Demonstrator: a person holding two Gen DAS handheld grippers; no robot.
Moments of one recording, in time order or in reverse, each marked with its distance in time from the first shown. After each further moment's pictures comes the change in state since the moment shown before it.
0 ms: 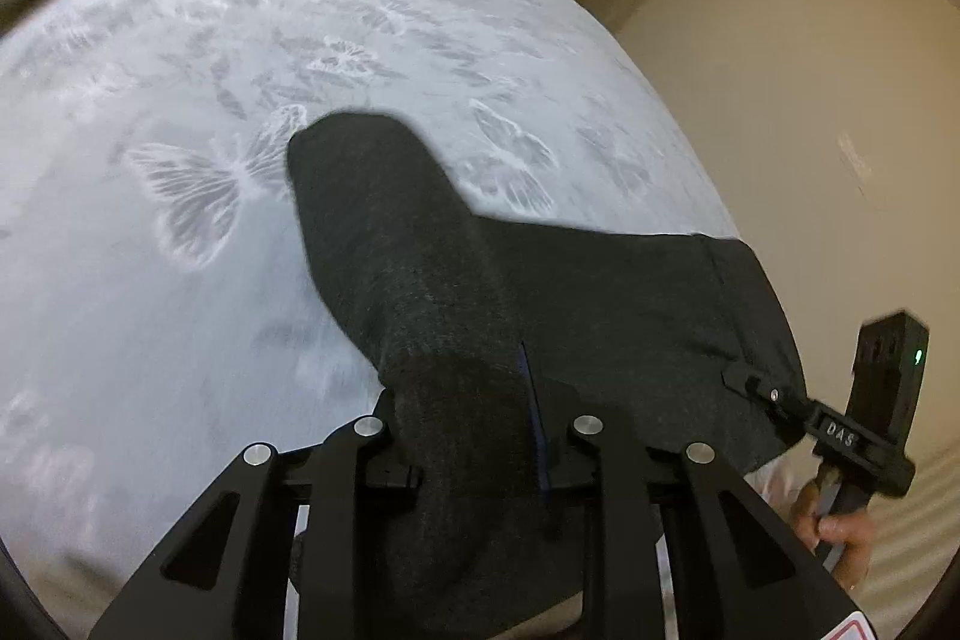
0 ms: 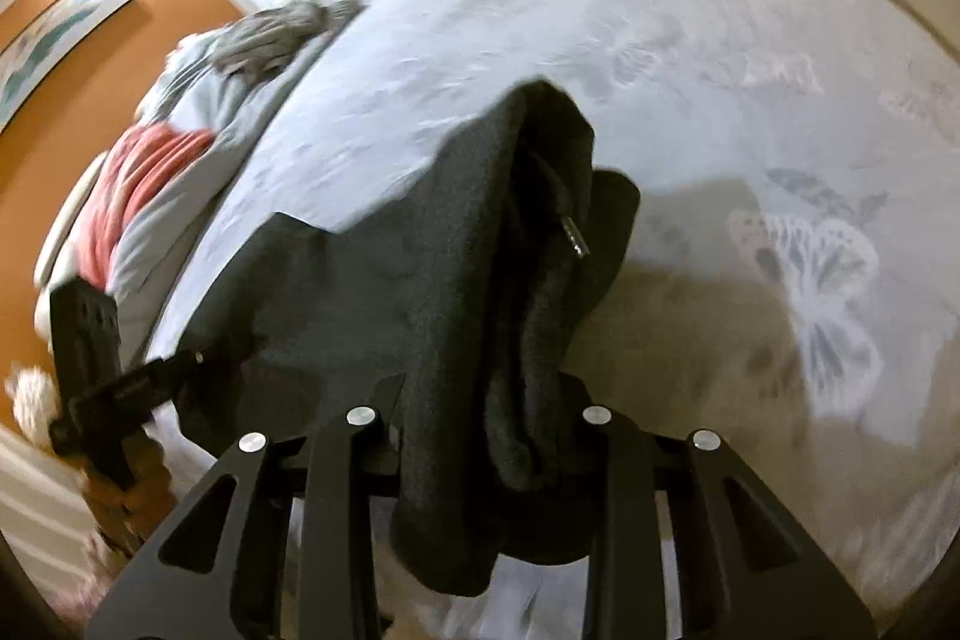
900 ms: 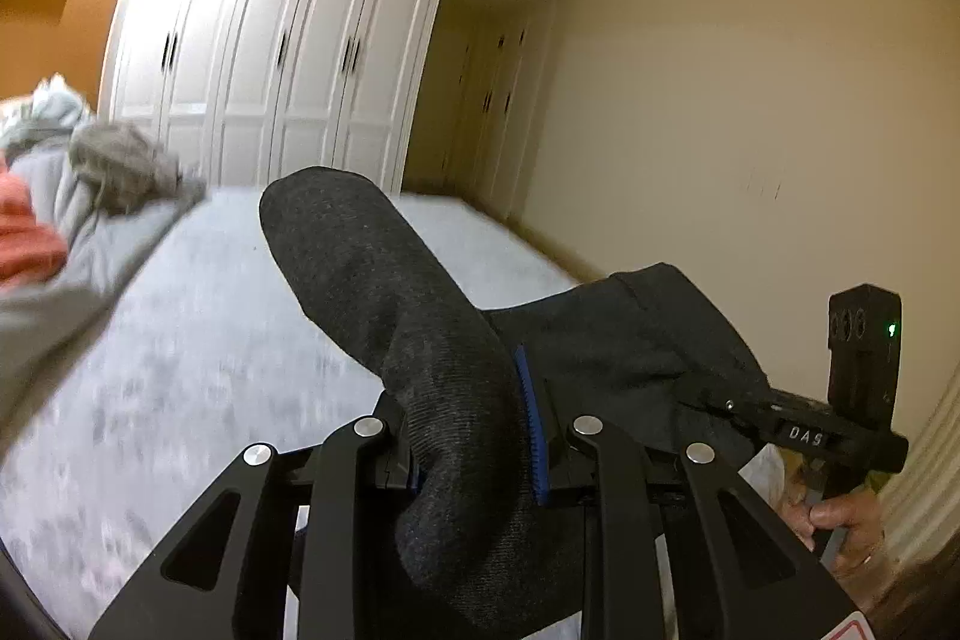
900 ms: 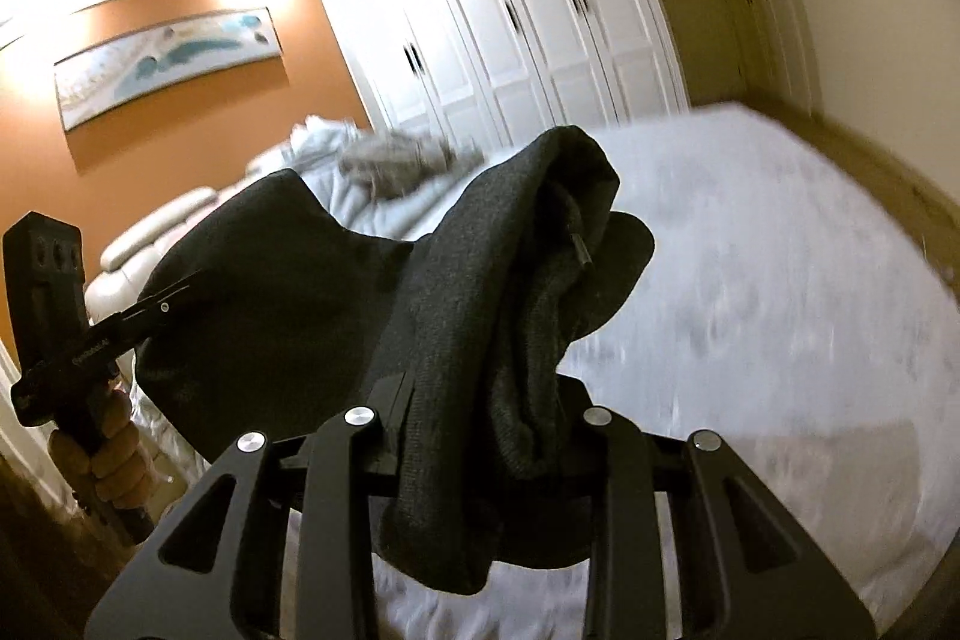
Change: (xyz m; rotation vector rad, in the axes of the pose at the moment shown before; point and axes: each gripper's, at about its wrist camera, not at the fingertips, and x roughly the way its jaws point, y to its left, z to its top) left arm -0.204 -0.107 0.040 0.396 -0.547 -0.025; right arm -0.142 0.114 0.056 -0.272 -0.468 0.101
